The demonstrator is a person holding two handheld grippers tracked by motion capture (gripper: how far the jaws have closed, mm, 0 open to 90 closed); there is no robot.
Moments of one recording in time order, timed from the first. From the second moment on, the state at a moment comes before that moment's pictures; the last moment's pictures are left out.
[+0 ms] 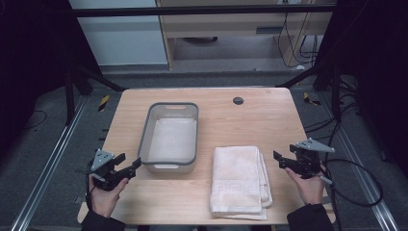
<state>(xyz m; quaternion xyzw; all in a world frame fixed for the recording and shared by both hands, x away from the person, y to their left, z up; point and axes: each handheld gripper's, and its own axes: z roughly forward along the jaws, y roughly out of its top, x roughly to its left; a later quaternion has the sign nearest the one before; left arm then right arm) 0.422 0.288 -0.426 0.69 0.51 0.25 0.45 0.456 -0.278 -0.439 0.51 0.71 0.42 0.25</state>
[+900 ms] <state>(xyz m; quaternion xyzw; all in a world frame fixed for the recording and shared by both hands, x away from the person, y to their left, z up) 0.427 0.220 -0.398 0.71 0.45 0.24 0.48 0.473 -0.257 -0.415 0.49 0.70 0.45 0.25</state>
